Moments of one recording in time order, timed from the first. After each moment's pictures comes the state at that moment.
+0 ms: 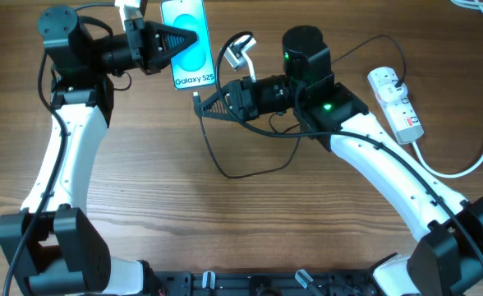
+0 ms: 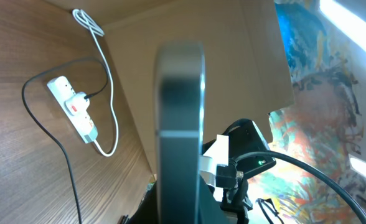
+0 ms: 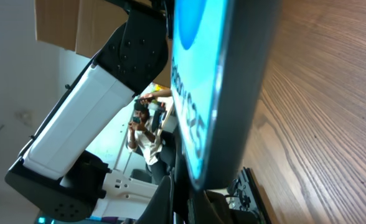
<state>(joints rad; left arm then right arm) 0.07 1.62 1.26 0.38 1.43 -1.26 0.53 1.64 1.31 0.01 -1.18 0.87</state>
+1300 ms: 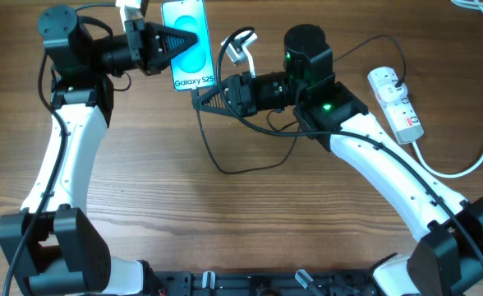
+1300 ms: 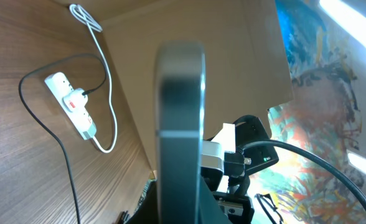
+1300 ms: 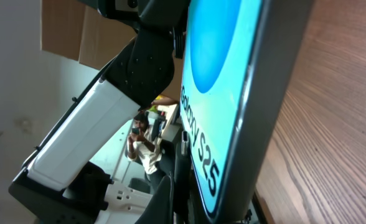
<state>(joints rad) 0.07 1.62 1.26 0.38 1.45 -1.26 0.54 1.64 1.31 0.08 -1.14 0.93</state>
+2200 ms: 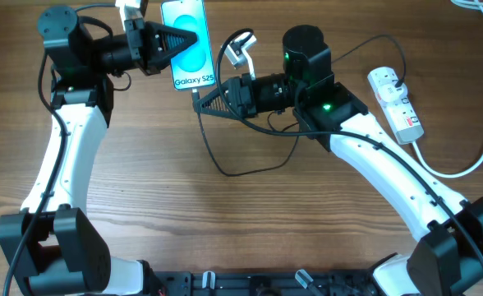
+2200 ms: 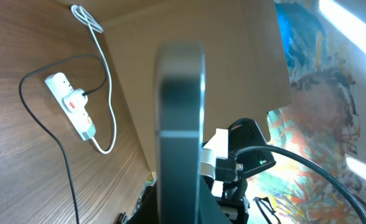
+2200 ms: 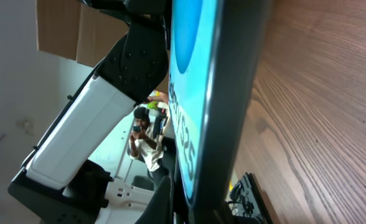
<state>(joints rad) 0.07 1.62 1.26 0.38 1.44 -1.28 0.54 1.64 1.32 0.05 -1.15 0.93</state>
